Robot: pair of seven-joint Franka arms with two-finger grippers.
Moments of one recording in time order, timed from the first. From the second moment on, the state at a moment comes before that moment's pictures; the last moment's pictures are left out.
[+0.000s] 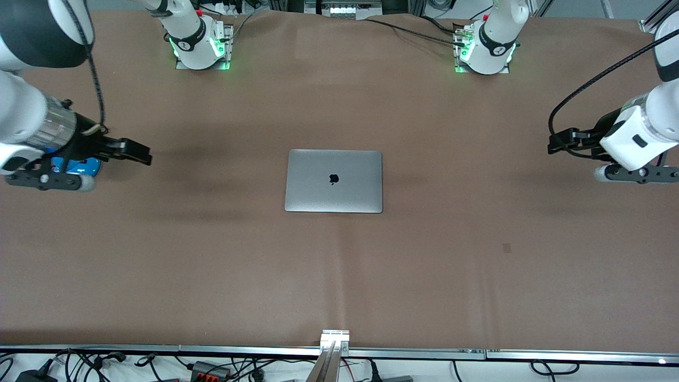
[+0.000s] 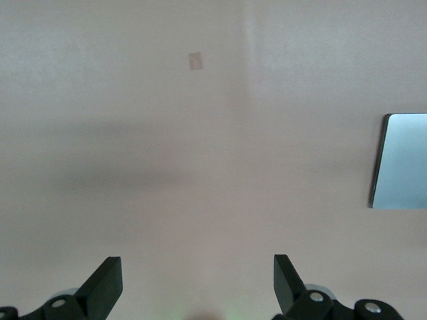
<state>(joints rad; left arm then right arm) 0.06 0.12 -0.09 -1.56 -0.02 1.51 -0.03 0.34 0.28 -0.30 -1.30 0.14 1.50 0.14</state>
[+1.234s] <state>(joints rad) 0.05 -0.01 -0.08 -1.75 -0.03 1.67 -0.04 -0.01 0.03 -0.03 -1.62 0.00 1.62 -0.02</state>
